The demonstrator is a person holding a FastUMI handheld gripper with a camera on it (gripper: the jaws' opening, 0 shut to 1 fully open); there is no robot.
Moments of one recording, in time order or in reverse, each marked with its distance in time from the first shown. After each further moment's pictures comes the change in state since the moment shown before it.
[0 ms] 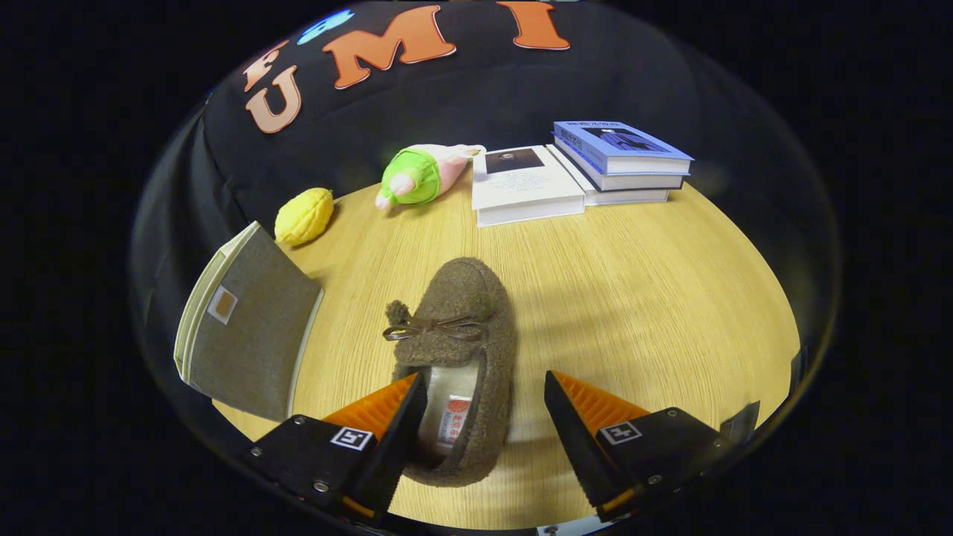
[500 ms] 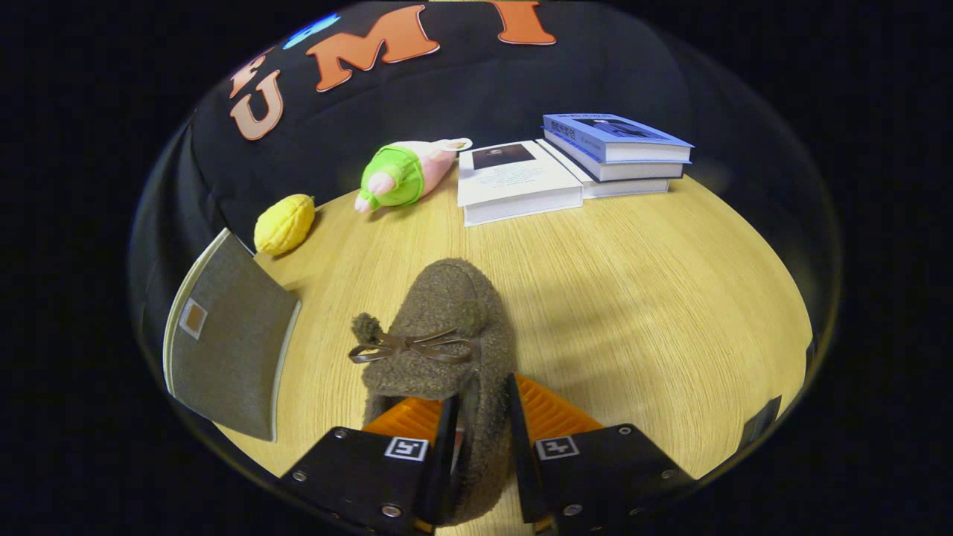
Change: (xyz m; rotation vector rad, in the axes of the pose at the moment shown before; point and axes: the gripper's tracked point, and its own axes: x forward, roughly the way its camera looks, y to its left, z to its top) arm 0.040 -0.002 -0.004 0.064 -0.020 -0.033
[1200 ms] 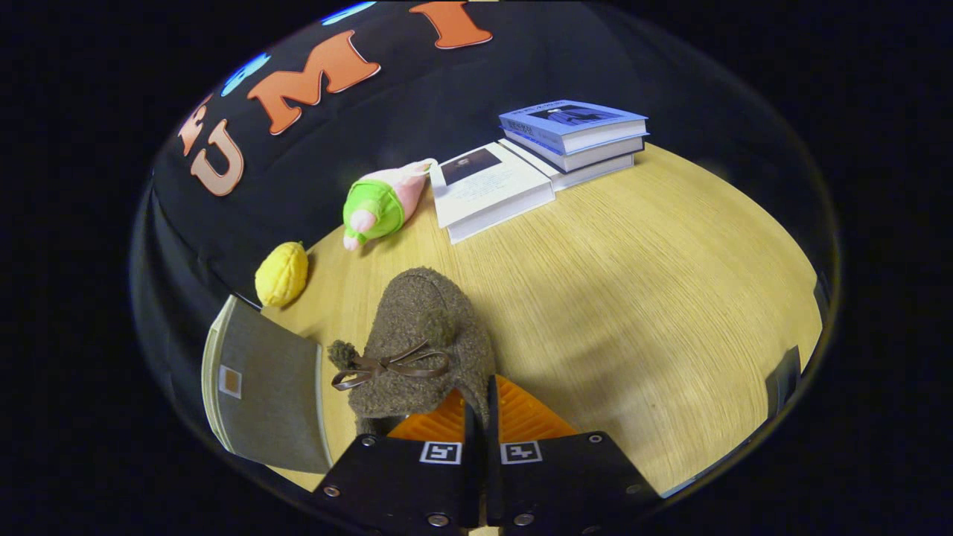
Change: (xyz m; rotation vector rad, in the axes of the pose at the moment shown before) arm -0.045 0.023 0.020 0.227 -0.008 0.040
